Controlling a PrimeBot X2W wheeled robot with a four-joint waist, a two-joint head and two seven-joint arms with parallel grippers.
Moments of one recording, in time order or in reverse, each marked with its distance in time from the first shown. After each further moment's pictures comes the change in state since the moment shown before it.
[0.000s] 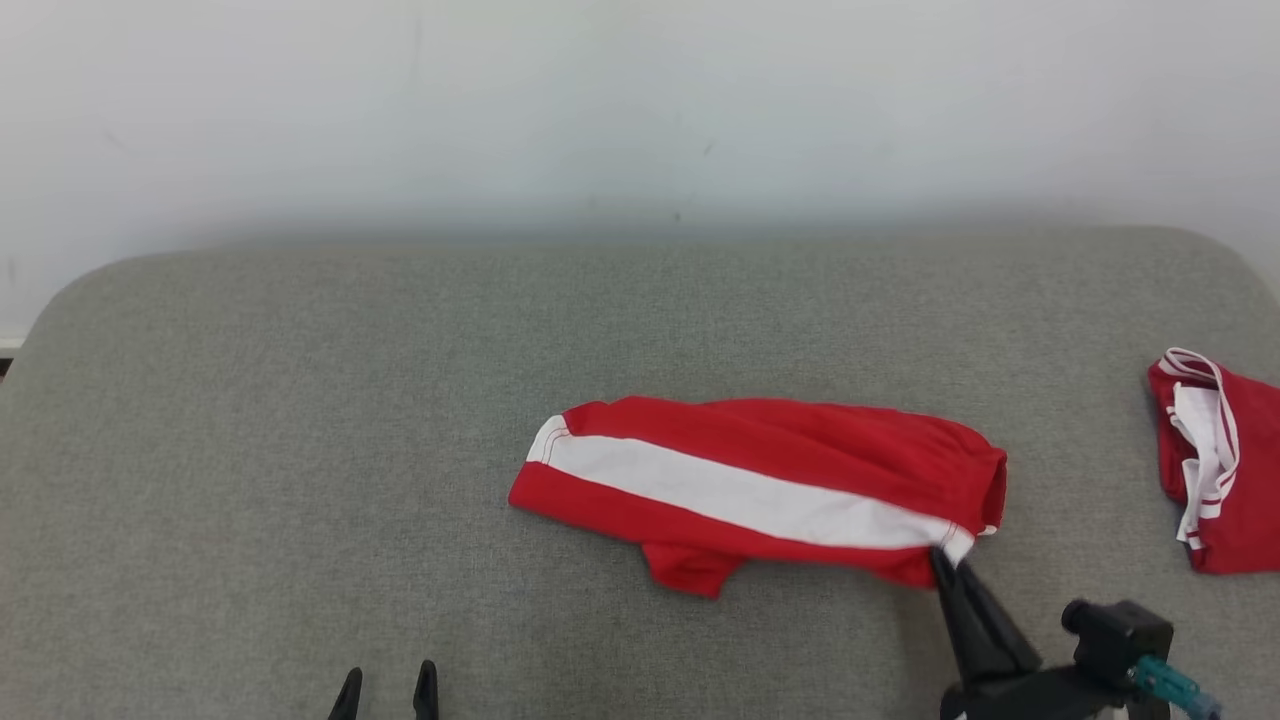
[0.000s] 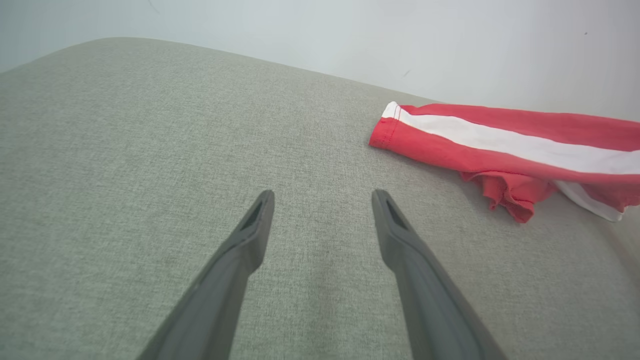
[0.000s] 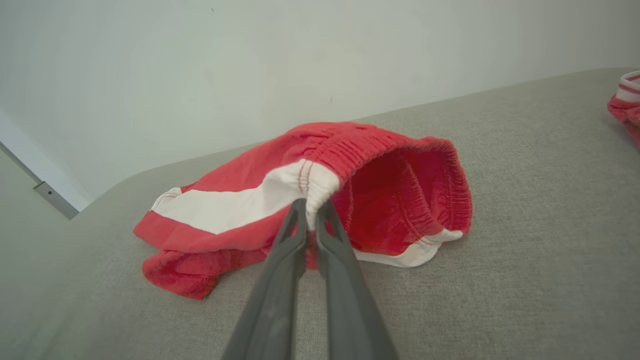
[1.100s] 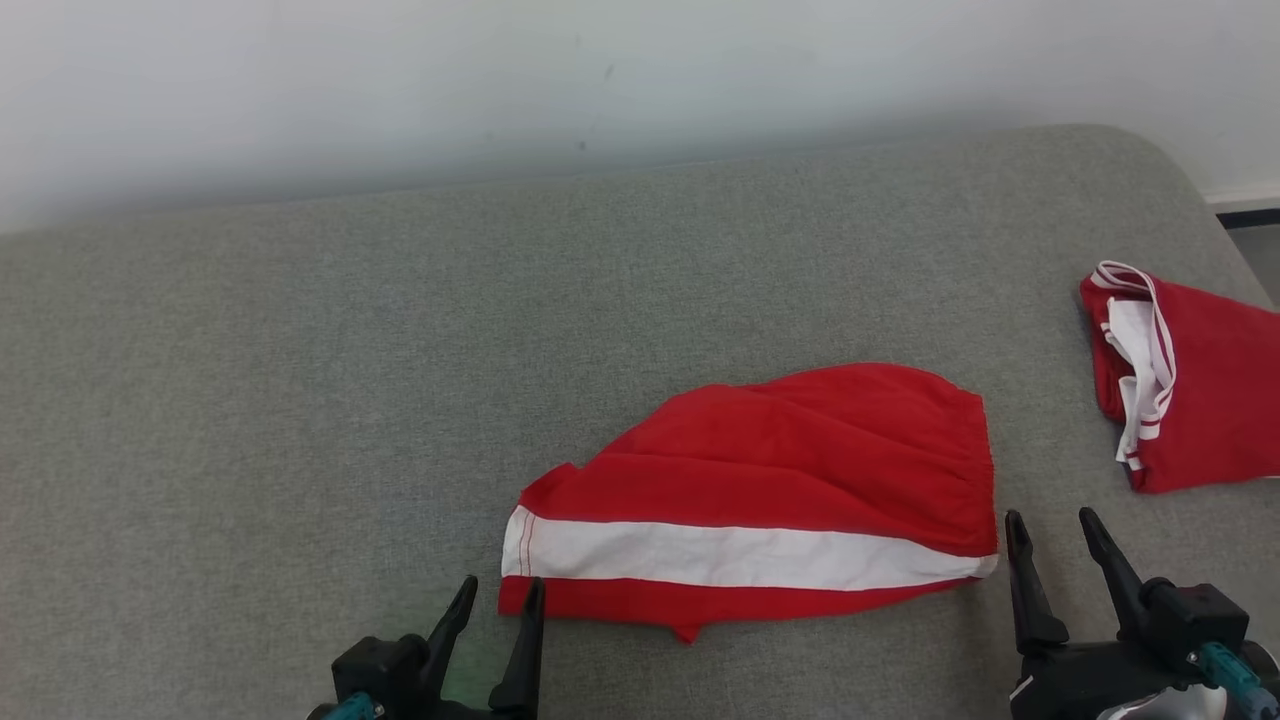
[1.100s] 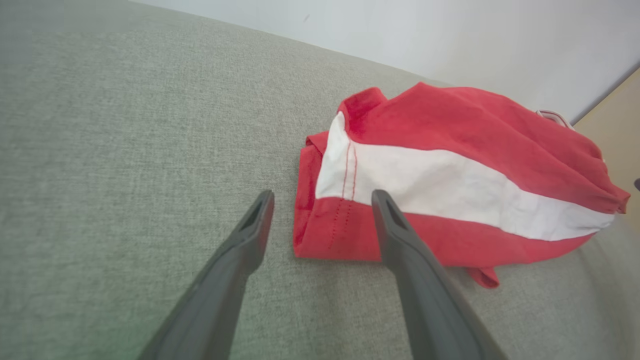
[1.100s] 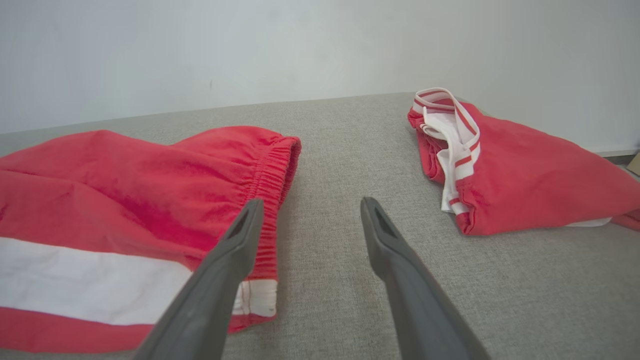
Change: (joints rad) left arm -0.253 -0.002 -0.215 0.206 -0.133 -0.025 0.000; right arm 0.019 0.039 -0.265 0.028 -0.323 0.000 -0.007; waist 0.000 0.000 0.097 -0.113
